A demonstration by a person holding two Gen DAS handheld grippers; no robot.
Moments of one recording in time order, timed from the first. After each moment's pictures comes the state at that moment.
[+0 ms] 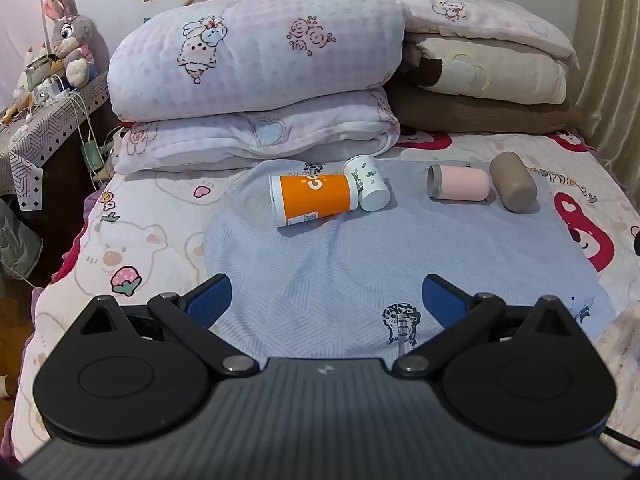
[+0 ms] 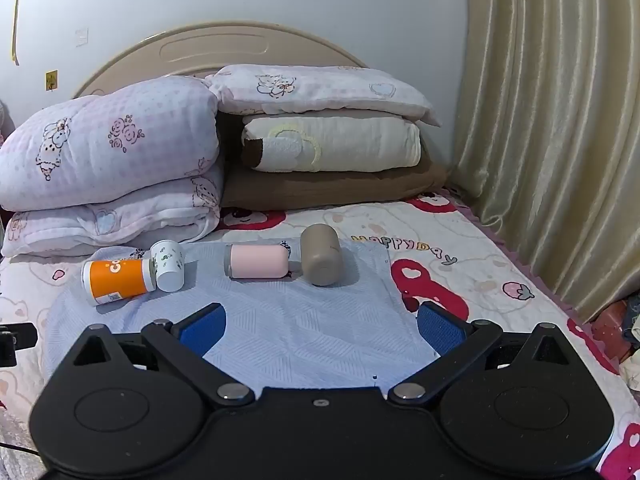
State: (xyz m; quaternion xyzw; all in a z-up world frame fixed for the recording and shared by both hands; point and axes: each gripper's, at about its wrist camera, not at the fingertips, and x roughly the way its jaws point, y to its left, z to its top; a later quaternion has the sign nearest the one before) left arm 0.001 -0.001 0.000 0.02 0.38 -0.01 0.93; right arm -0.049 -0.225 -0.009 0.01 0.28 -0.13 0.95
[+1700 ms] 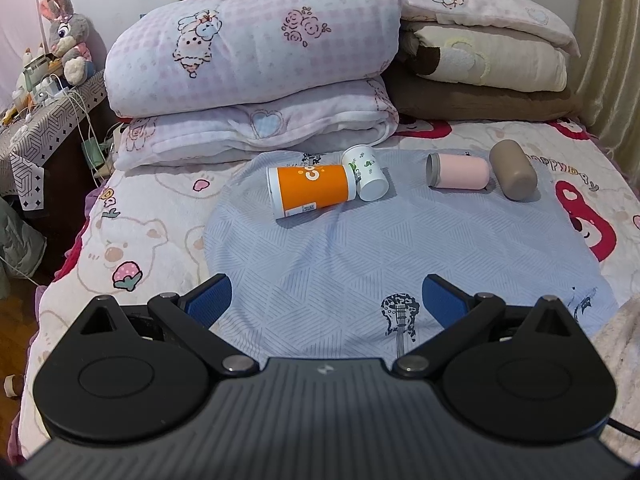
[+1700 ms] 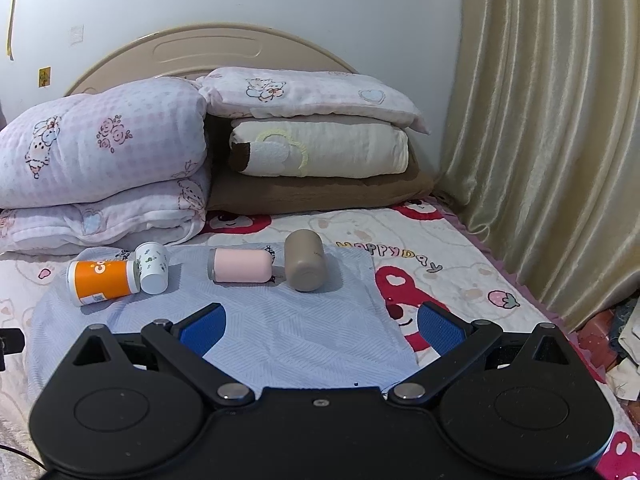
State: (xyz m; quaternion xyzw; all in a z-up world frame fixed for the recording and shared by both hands) left arm 0.000 -0.006 -0.003 0.03 0.39 -0.01 0.92; right arm -0.050 -0.238 -0.008 0.00 0.28 -0.15 0.95
